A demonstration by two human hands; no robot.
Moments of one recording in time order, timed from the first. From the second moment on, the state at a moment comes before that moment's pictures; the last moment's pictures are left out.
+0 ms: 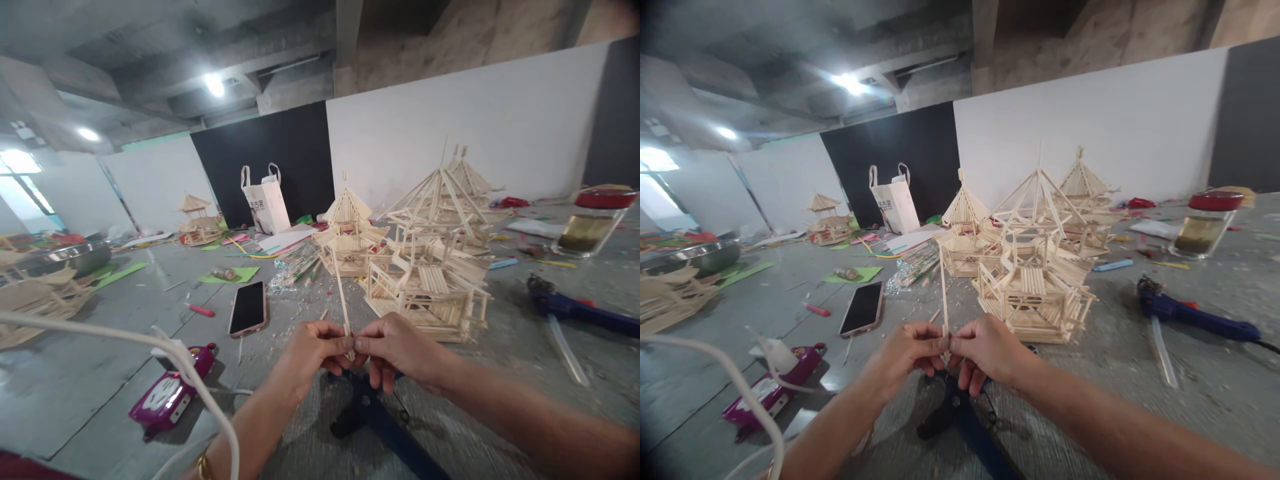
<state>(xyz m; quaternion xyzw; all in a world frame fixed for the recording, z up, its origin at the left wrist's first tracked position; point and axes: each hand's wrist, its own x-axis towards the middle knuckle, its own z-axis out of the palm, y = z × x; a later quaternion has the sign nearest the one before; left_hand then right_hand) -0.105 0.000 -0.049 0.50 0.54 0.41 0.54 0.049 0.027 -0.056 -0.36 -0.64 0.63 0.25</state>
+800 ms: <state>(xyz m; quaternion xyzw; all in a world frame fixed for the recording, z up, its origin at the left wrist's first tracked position) -0.100 -0.001 -0.048 0.49 0.55 0.42 0.52 0.049 0.025 -0.052 -0.39 -0.72 0.53 0.22</state>
